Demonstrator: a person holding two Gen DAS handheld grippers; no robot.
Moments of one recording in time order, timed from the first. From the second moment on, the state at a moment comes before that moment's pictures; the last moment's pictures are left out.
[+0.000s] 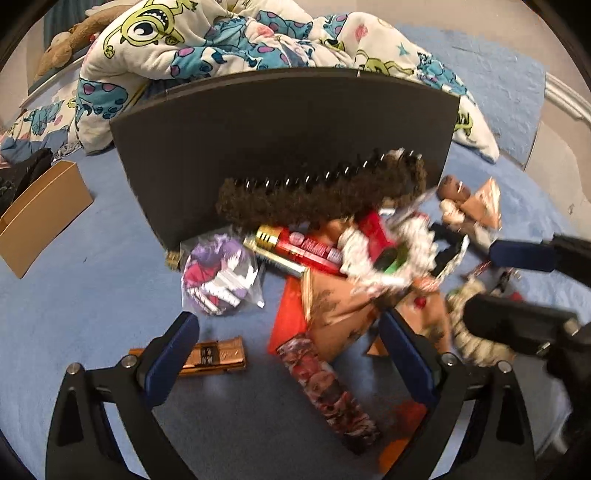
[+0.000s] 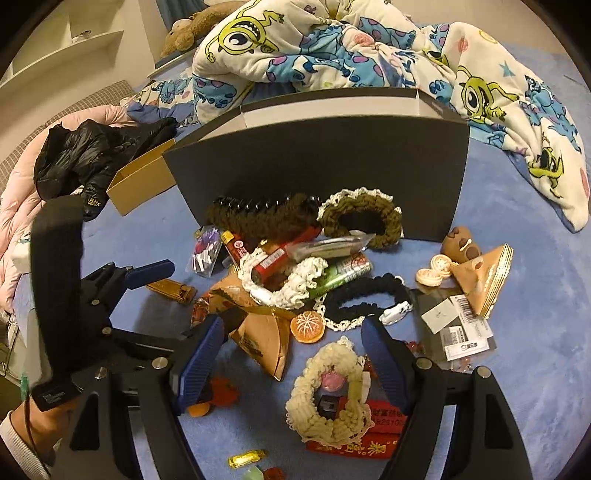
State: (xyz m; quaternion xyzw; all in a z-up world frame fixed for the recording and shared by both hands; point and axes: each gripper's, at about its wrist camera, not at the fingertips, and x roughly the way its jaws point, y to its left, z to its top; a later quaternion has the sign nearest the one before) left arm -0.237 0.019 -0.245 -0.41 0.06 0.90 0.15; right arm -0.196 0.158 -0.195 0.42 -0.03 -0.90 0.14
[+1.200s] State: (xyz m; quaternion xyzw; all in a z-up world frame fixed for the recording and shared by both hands) left arm -0.231 0.012 -0.242 -0.40 0.03 0.90 0.20; right arm -0.201 0.148 -0.212 0.42 -0.04 -0.89 0.18
